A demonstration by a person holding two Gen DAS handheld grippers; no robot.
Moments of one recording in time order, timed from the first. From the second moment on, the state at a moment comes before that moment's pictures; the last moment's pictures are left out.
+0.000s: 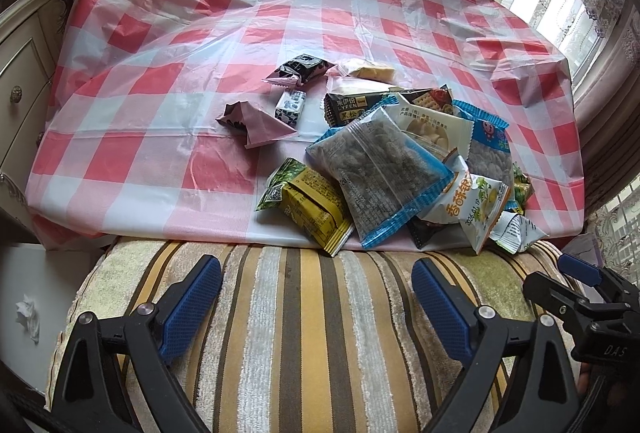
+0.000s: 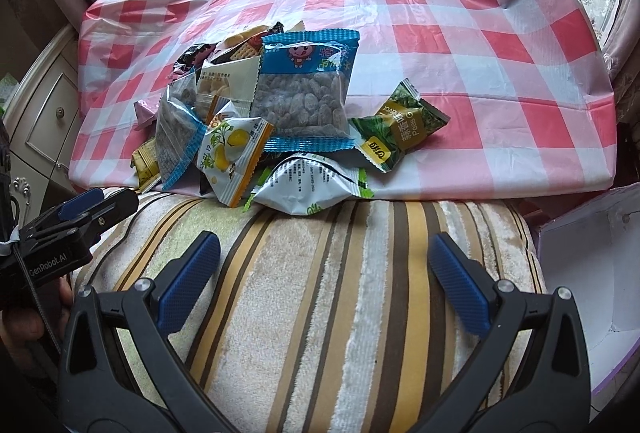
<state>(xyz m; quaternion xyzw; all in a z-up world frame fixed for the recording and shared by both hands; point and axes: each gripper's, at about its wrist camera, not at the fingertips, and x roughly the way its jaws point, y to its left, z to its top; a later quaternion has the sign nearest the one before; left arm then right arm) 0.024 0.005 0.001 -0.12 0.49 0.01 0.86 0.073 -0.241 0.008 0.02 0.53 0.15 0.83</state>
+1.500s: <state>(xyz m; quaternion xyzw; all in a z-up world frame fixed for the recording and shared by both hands) 0.083 0.006 -0.005 -0.28 0.48 -0.05 0.83 0.085 -0.232 0.008 0.05 0.54 0.22 0.81</state>
